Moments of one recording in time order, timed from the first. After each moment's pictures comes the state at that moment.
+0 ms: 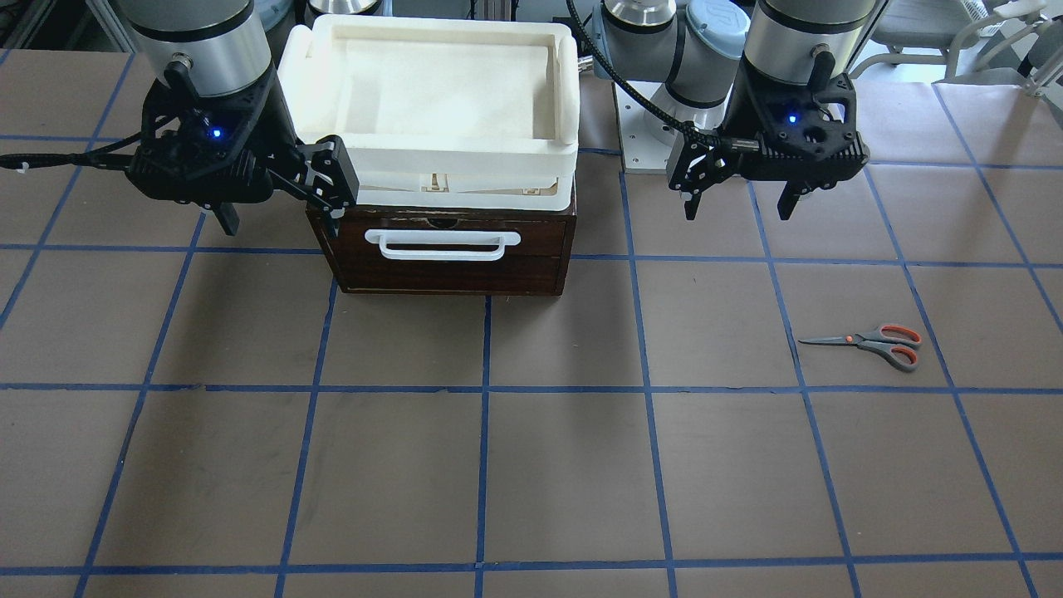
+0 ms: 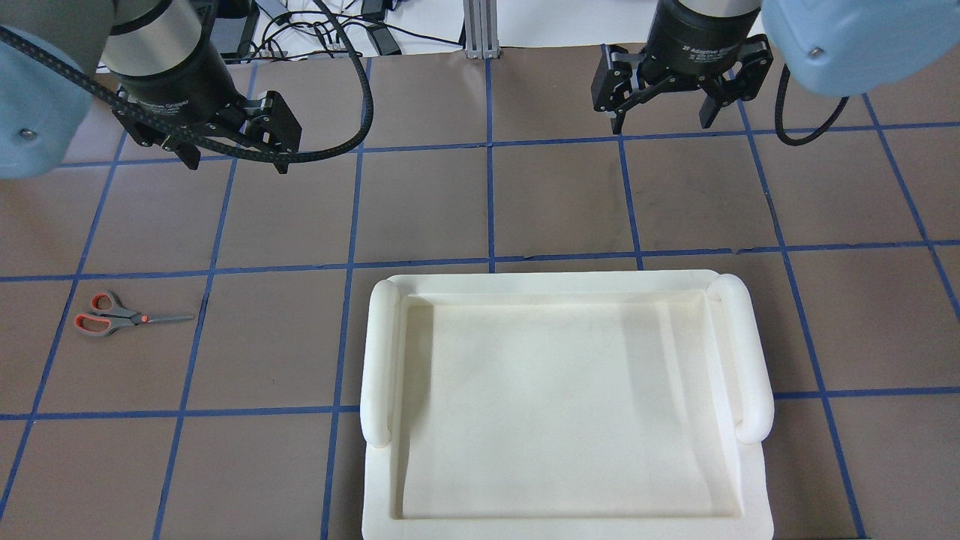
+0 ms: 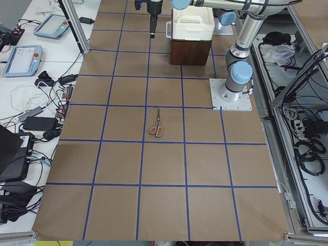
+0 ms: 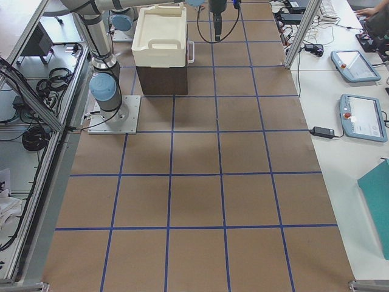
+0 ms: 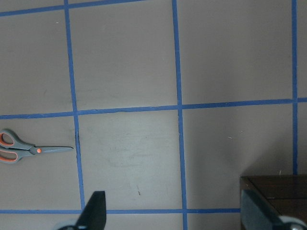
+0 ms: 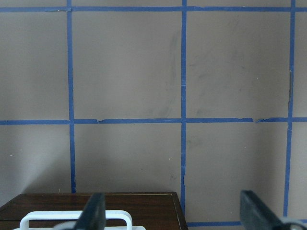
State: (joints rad) left arm -1.61 -1.56 -1.54 -1.54 1.67 0.02; right arm 1.68 -1.49 1.44 -1.60 -1.60 0.11
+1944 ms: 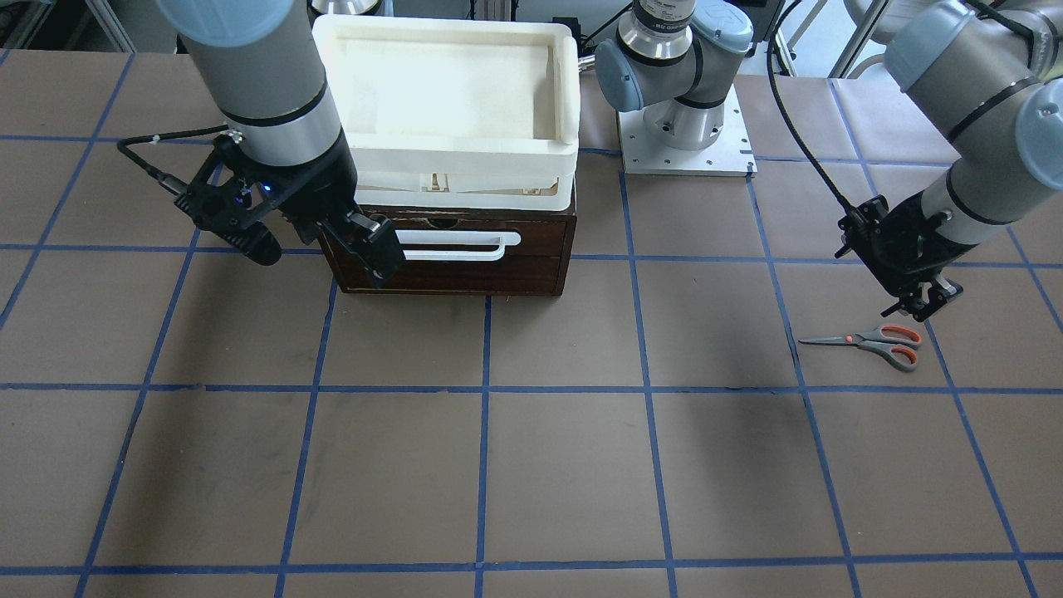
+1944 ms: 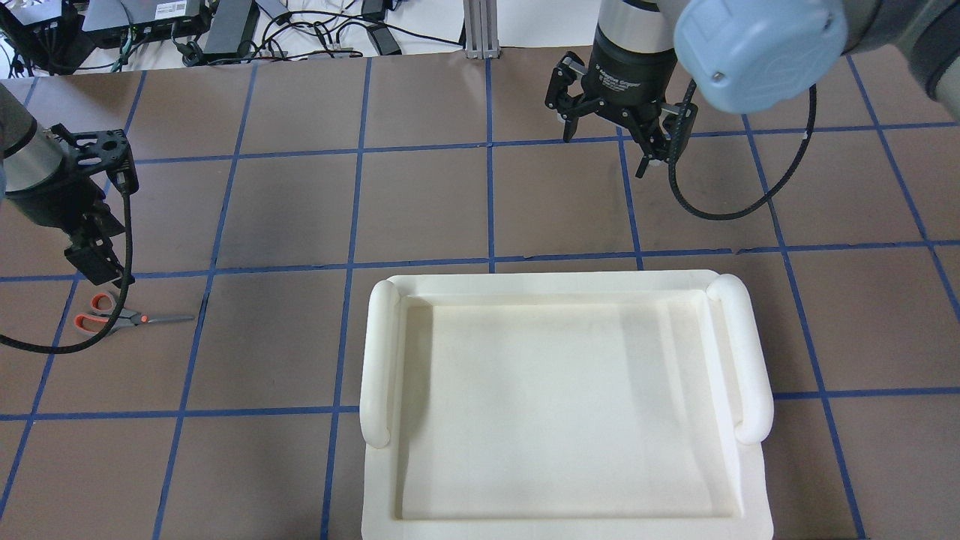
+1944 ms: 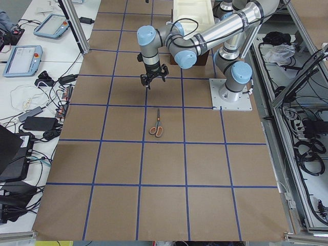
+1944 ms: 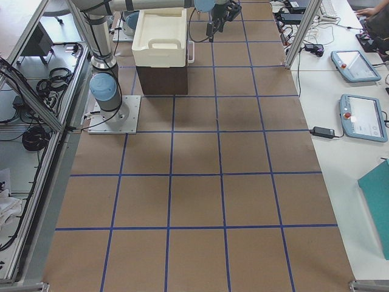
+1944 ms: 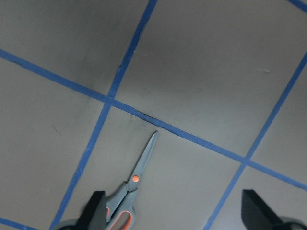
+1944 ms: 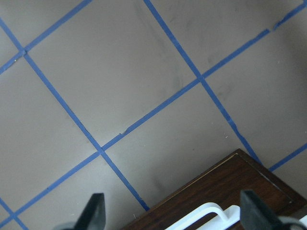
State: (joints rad) left arm -1.12 -1.68 -1.81 -1.31 1.67 1.61; right arm 1.77 -1.38 1.44 -1.61 -1.56 0.86
